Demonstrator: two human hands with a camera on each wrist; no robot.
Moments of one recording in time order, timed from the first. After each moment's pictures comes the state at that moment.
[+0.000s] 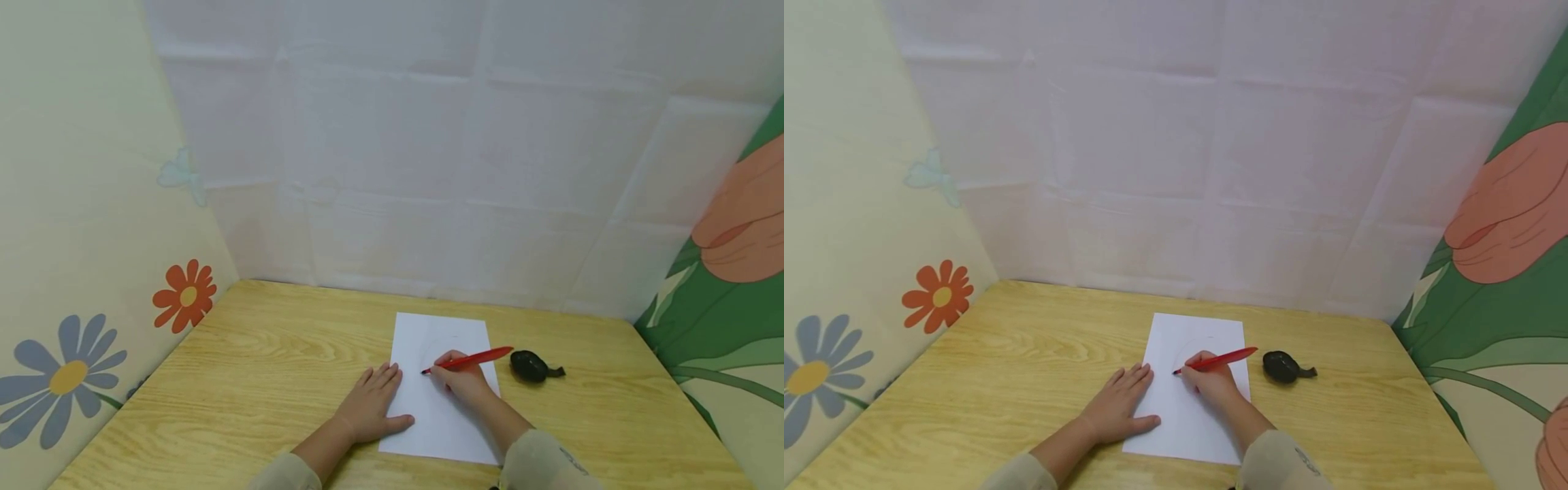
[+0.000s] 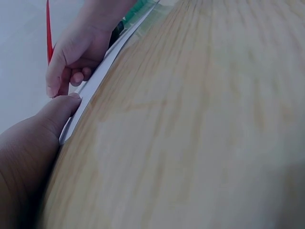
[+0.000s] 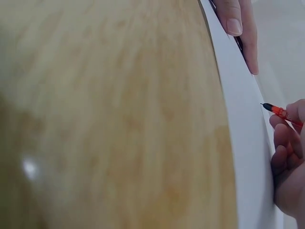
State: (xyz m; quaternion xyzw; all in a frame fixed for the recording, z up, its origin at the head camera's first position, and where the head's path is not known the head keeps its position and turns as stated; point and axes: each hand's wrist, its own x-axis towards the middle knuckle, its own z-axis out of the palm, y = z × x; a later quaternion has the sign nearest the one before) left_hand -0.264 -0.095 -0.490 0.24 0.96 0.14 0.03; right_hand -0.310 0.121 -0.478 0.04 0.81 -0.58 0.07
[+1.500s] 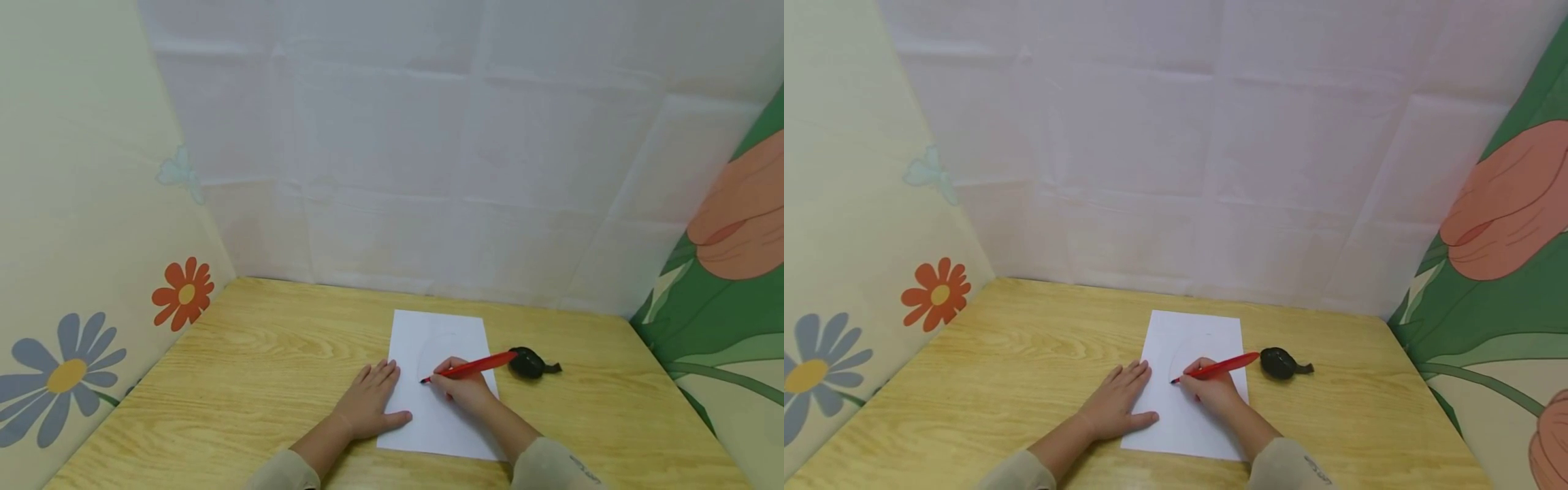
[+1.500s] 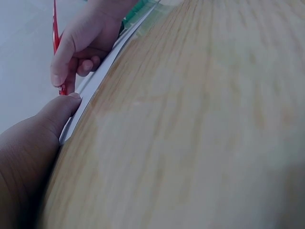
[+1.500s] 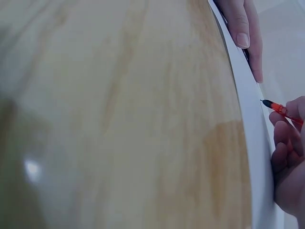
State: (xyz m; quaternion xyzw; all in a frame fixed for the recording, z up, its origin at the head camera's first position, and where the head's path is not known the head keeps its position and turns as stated) left_hand -0.262 -0.095 -0.485 0.24 0.96 0.15 0.03; right_hand -0.290 0.127 -0.475 0.01 0.82 -0.56 0.08
